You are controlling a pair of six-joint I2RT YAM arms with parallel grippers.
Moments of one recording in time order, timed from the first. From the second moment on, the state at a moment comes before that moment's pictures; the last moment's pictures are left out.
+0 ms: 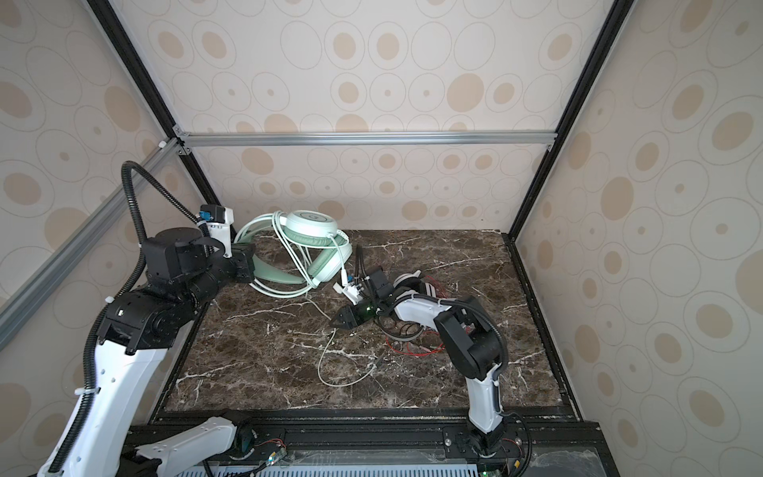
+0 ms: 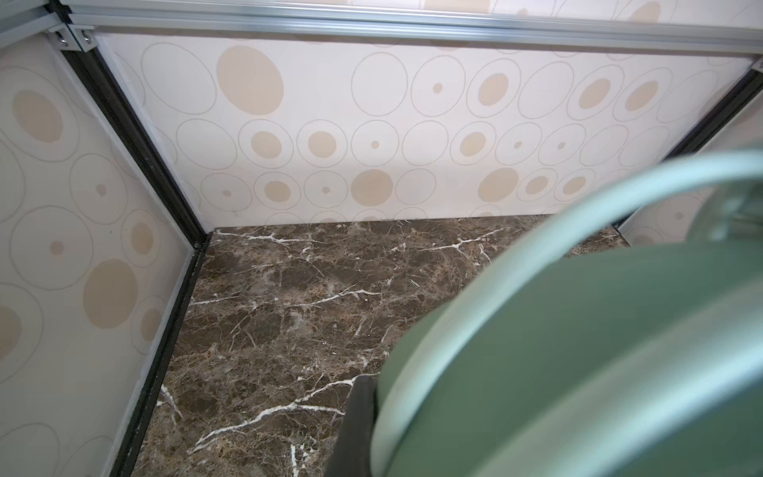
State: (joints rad) left arm -0.32 1.07 1.56 -0.87 -0.14 -0.16; right arm 0.70 1.98 1.26 -0.08 -0.79 0.28
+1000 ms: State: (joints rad) left arm -0.32 1.08 1.58 -0.88 -0.15 -0.14; right arm 0.79 2.13 1.26 0.09 -0.69 0.47
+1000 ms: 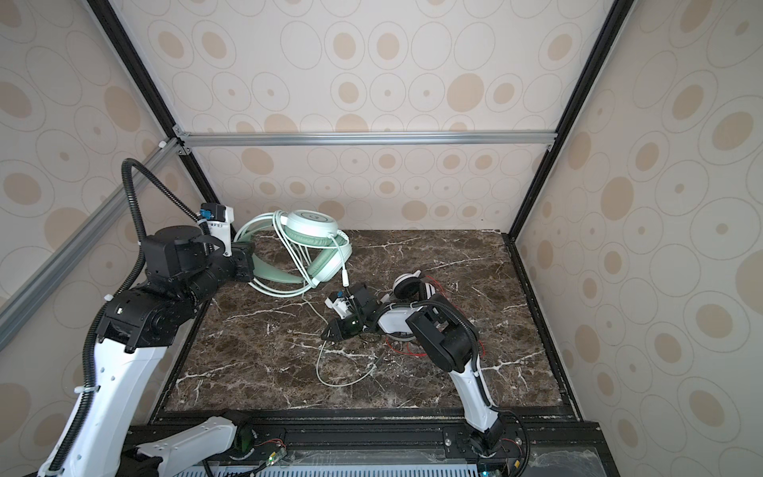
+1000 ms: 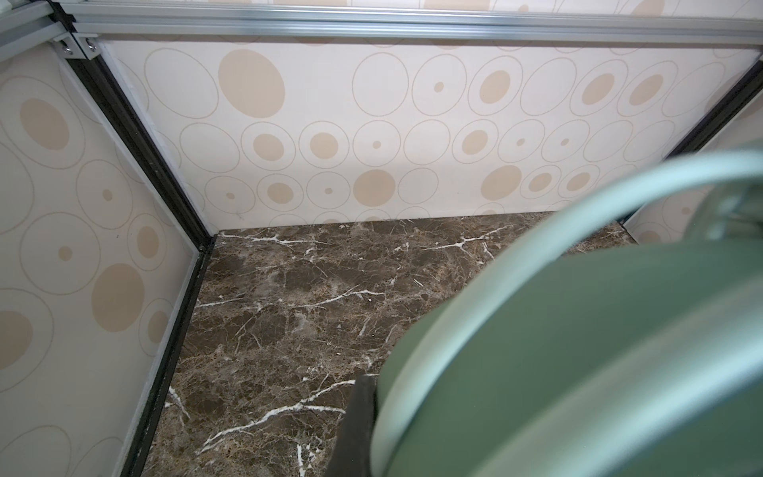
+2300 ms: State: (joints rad) left arm -0.14 1.48 1.73 -0.86 -0.37 -0.23; right arm 0.86 1.20 0.85 -0.57 -0.17 0.02
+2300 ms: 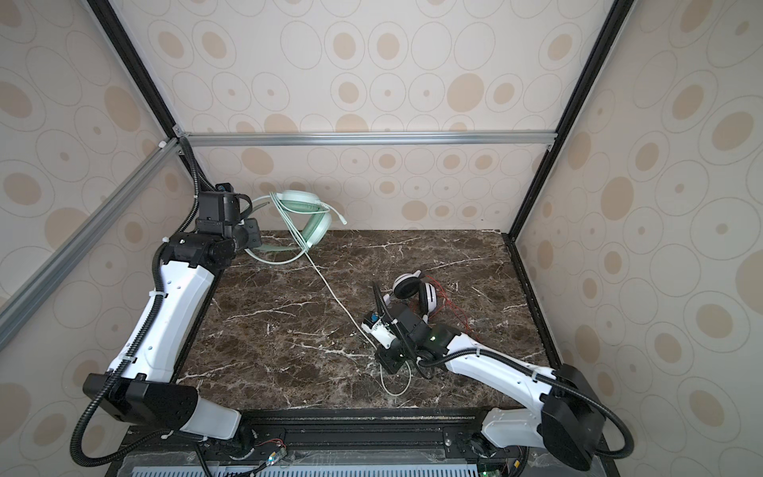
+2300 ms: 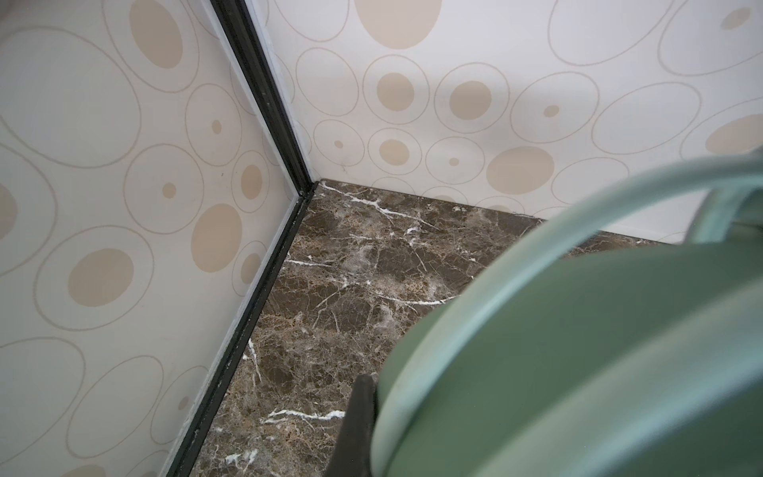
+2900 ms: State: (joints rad) left arm -0.33 1.40 1.28 -0.75 -0.51 -0.24; right arm 0.90 1.13 1.37 -0.92 0.12 -0.21
